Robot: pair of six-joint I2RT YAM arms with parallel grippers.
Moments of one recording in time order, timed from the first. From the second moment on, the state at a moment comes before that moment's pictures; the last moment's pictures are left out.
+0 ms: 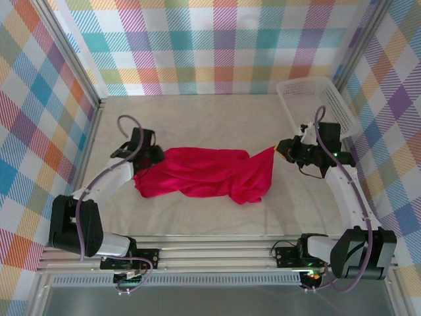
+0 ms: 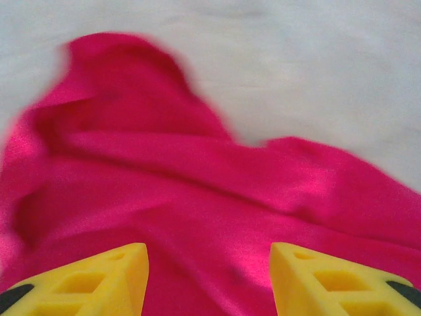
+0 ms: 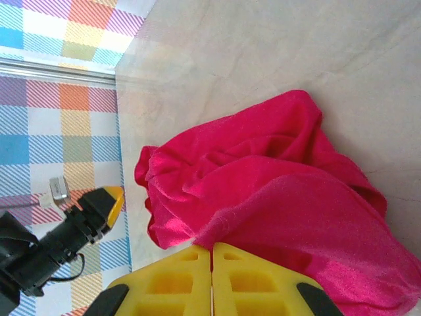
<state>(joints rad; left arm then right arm) -0.20 1.38 0.92 -0.51 -0.12 -0.64 -0.04 1.18 0.97 -0.60 -0.72 0.64</state>
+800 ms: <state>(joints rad) -0.06 1.52 0.78 -0.56 -0.17 -0.71 -0.08 1.23 1.02 -0.63 -0.69 0.64</state>
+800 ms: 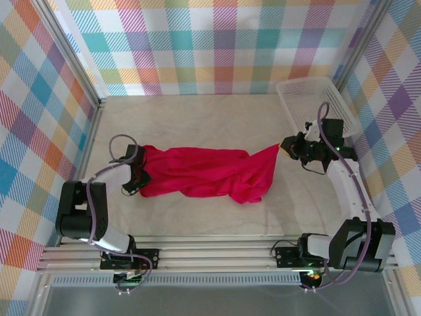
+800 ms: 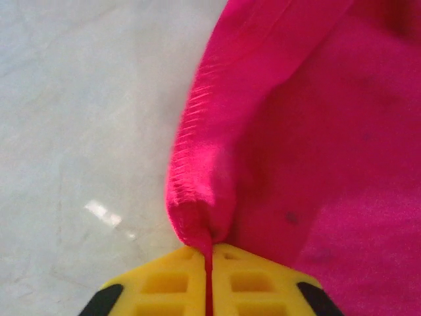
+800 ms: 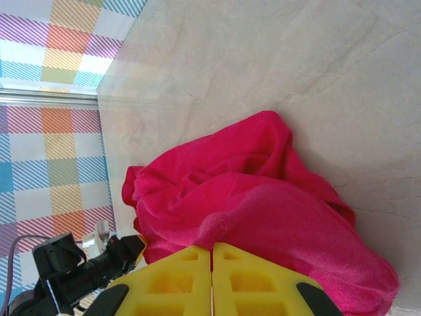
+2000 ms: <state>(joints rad) 0.20 1.22 1.16 -0.53 0.19 -0.84 0.17 1.42 1.40 -0.62 -0.67 0.74</state>
